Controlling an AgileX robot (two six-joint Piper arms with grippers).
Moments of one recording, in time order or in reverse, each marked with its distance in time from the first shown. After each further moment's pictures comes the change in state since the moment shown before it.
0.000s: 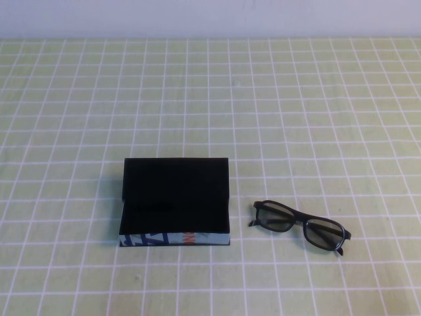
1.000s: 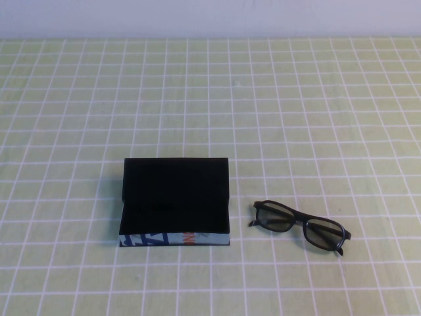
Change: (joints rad) right arm 0.000 0.000 0.000 0.093 -1.090 0.009; left arm 0.000 -0.003 0.000 0.019 -1.069 -0.115
